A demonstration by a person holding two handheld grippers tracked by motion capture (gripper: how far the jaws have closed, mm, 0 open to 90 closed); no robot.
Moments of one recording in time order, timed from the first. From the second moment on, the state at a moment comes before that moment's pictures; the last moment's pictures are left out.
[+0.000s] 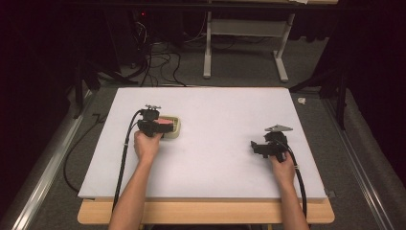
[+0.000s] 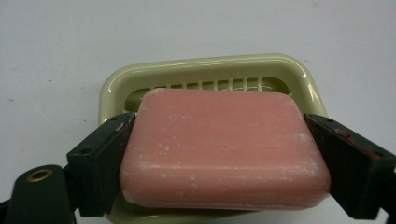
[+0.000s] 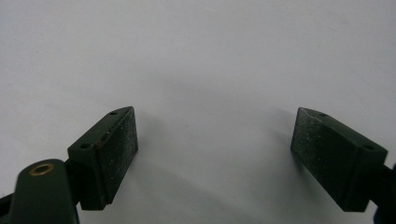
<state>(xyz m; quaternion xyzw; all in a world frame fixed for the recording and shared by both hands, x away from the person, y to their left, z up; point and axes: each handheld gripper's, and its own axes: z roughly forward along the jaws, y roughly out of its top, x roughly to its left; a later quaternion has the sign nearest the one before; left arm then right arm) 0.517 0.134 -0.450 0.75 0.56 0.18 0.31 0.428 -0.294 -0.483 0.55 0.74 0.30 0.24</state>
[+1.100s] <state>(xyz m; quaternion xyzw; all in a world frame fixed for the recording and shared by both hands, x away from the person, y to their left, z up) 0.483 0.137 -0.414 0.76 0.50 0.23 0.35 0.428 -0.294 -0.484 0.55 0.74 0.30 0.24</state>
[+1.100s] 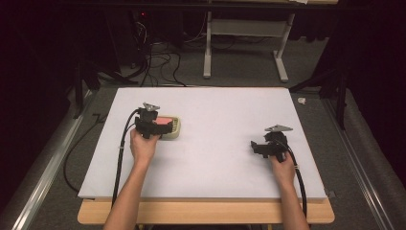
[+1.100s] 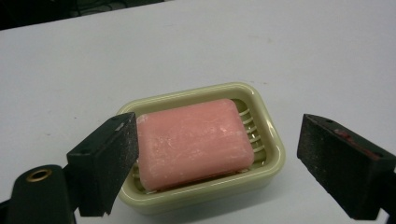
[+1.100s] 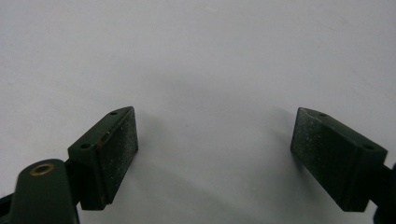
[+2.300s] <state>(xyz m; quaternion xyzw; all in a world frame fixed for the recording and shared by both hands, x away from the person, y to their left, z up) 0.432 0.150 -0.392 0.76 0.46 0.23 0.40 0.428 -0.294 -0.484 0.55 0.74 0.30 0.24</state>
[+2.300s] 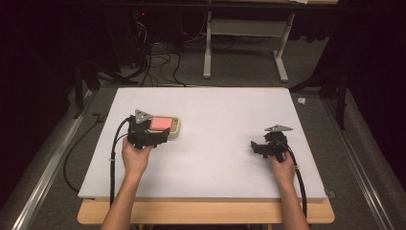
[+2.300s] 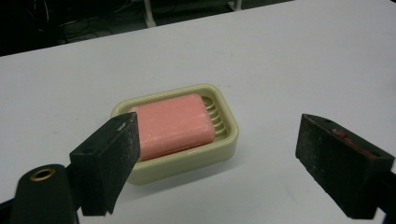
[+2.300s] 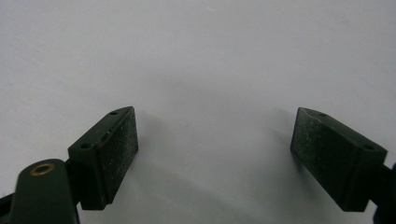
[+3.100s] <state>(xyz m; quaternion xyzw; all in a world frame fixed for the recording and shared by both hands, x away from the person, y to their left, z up) 0.406 0.147 -0.391 0.76 0.44 0.21 0.42 0.428 -0.293 -0.484 0.54 0.75 0.30 0.24</state>
